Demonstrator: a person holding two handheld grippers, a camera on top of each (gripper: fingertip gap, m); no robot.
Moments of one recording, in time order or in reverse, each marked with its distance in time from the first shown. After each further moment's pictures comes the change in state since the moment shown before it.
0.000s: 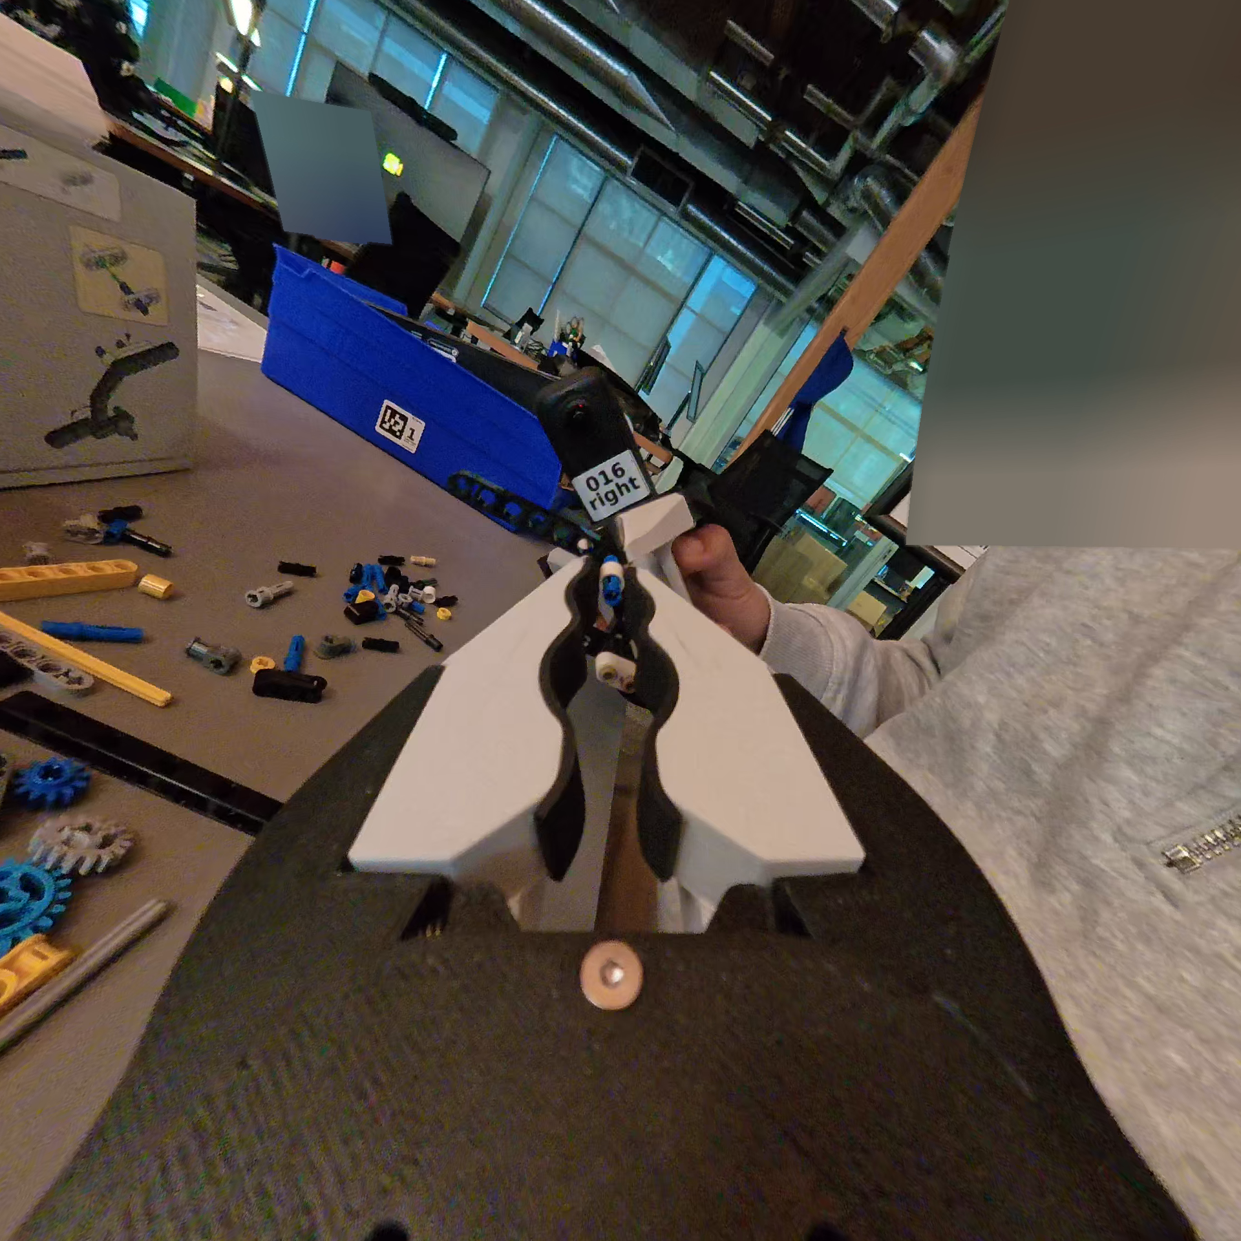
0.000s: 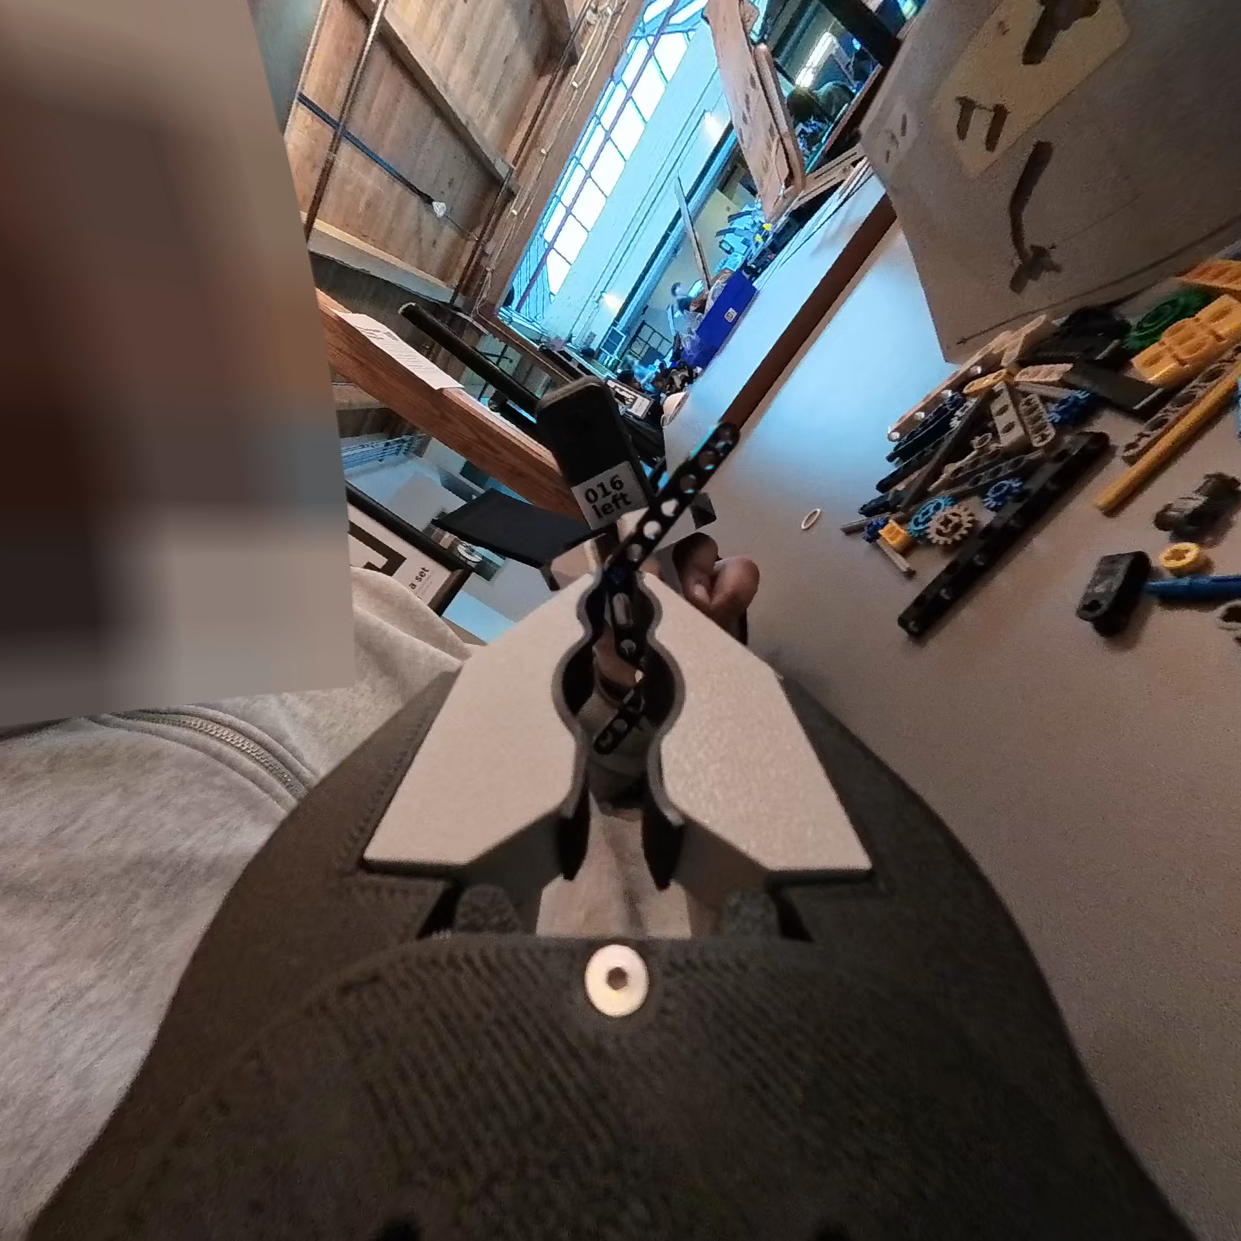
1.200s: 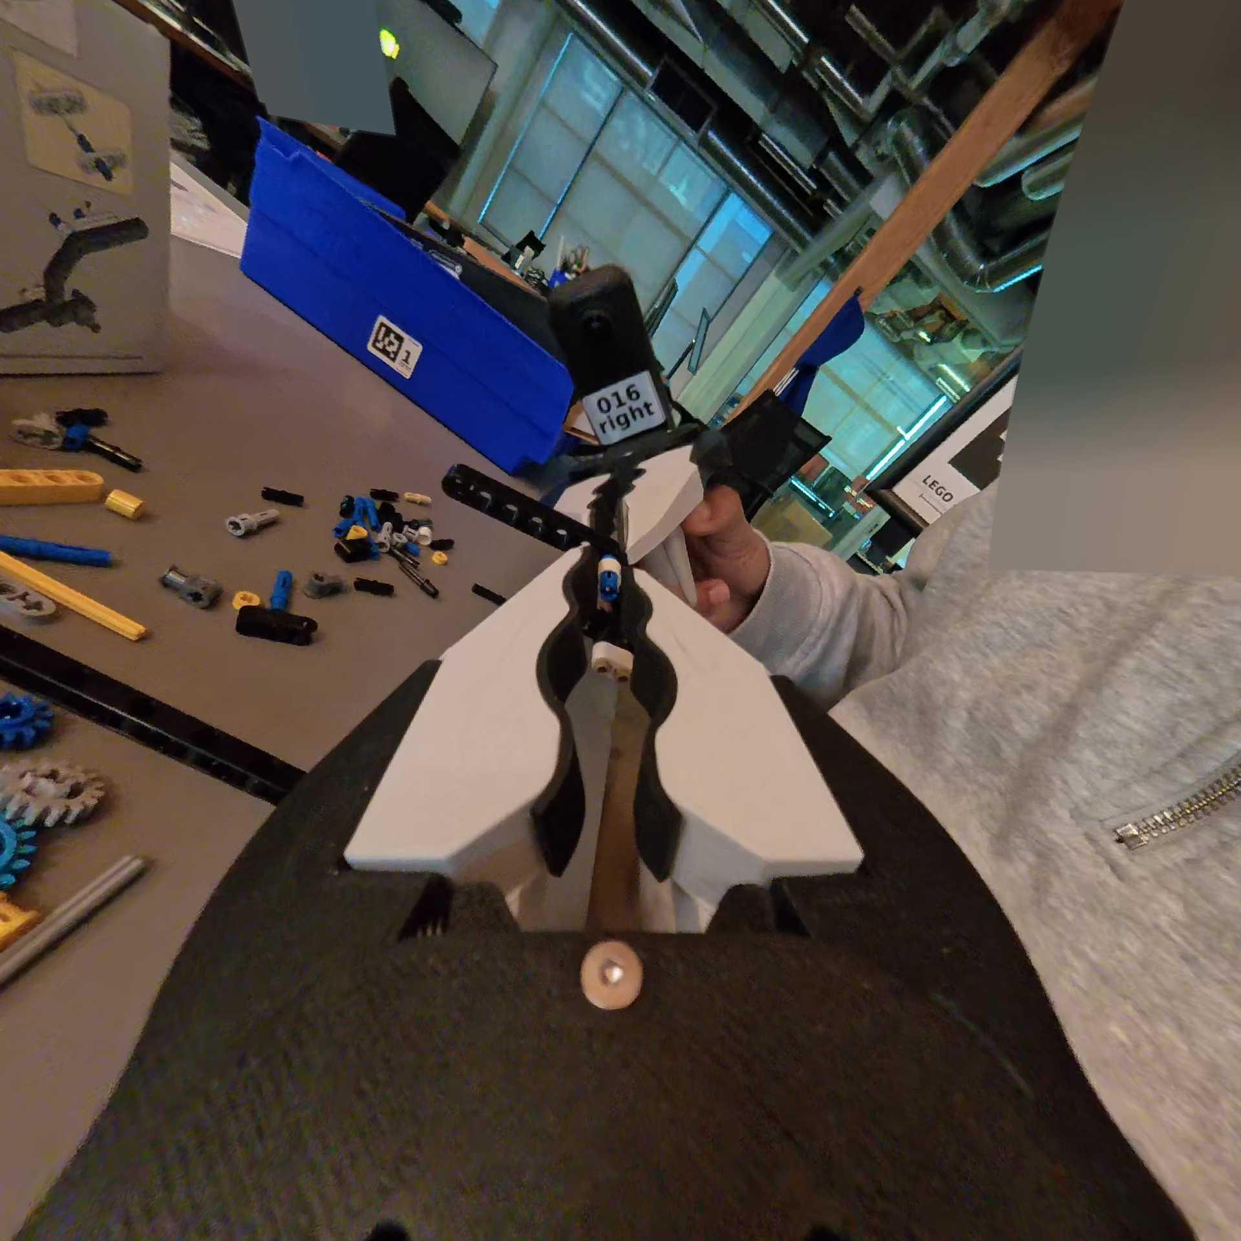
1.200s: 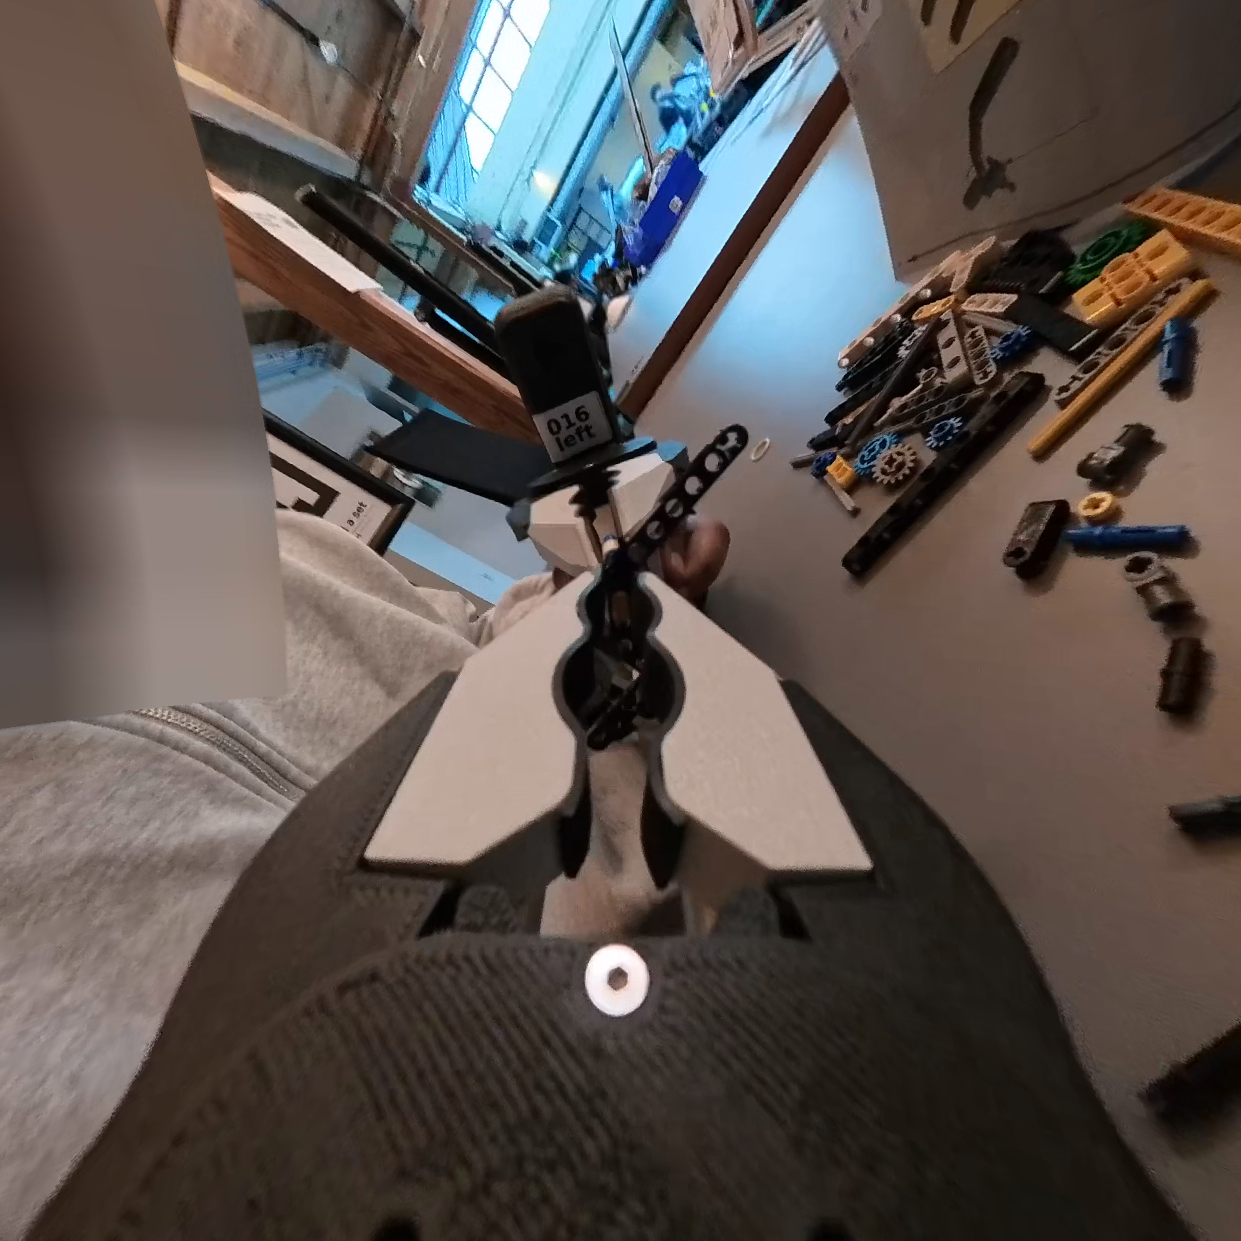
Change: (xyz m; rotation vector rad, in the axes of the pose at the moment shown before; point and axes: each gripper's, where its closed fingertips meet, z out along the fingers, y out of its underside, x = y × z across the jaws) left arm -0.009 0.017 0.004 -0.089 -0.009 -0.086; right arm 0.014 0.011 -0.006 -0.150 0.099 -0.015
